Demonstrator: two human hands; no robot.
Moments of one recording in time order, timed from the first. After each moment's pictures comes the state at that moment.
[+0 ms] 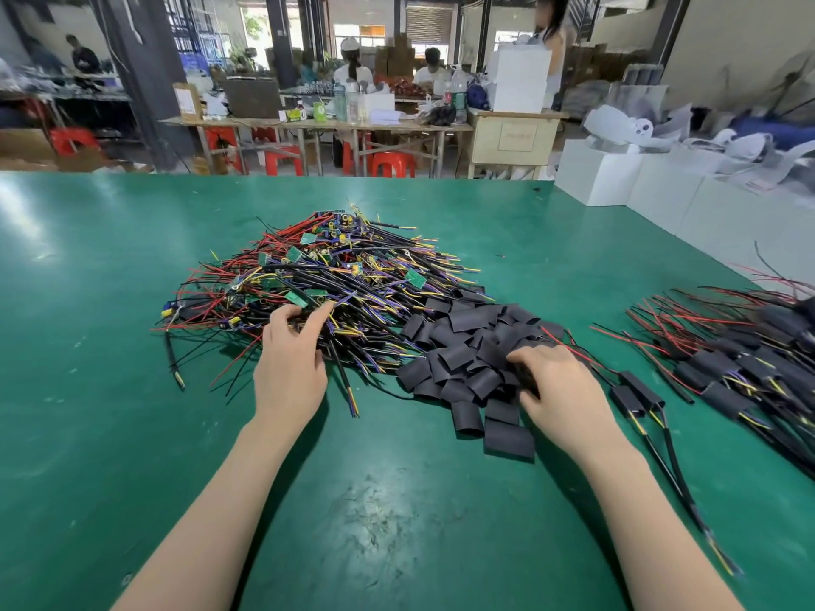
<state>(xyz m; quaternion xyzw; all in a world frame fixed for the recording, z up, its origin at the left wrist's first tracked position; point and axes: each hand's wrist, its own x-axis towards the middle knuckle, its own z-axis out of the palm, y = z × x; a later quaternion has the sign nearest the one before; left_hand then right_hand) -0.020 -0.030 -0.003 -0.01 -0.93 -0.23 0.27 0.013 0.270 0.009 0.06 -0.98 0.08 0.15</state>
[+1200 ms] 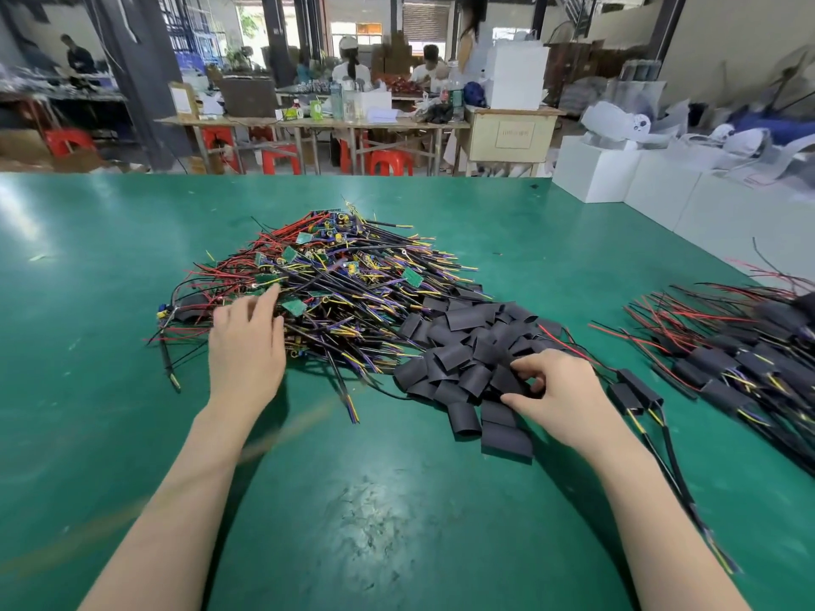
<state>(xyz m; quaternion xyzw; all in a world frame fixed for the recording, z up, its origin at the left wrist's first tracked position) -0.036 -0.068 0.009 0.03 -0.95 -0.16 0.28 0.013 0.276 0.010 0.05 -0.97 0.22 0.13</state>
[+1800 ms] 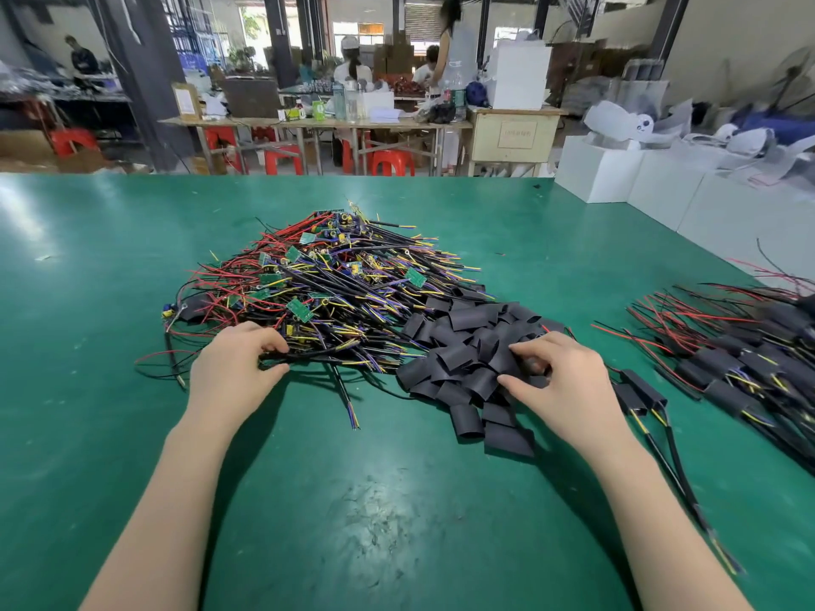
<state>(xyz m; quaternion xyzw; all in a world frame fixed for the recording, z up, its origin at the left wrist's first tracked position) -0.014 -0.087 0.017 0.01 -0.96 -0.18 0.19 0.019 0.267 0.021 0.09 -0.93 0.26 0.25</state>
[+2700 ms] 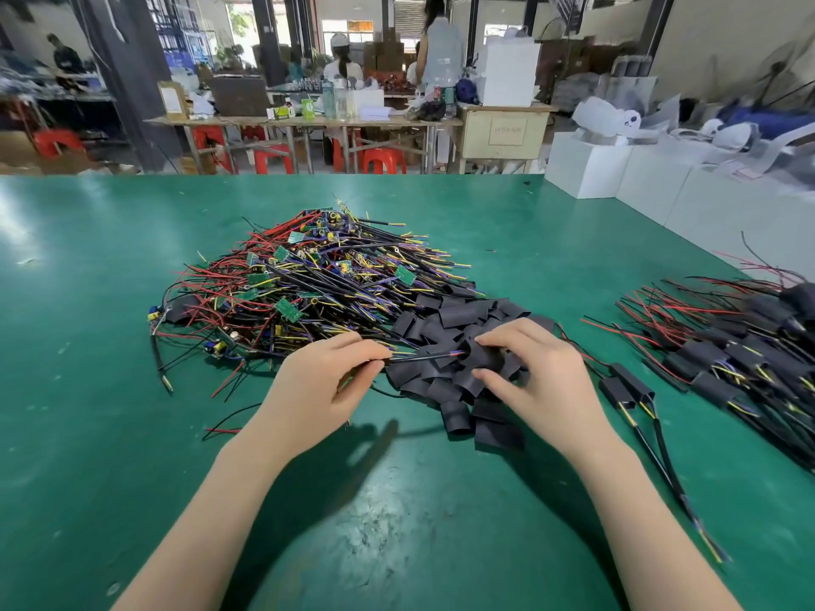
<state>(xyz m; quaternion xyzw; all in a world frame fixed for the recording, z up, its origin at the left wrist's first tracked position) 0.016 -0.007 0.032 -0.32 -0.88 -0.28 0.23 0.027 0.257 0.029 0.20 -0.90 0.26 0.29</state>
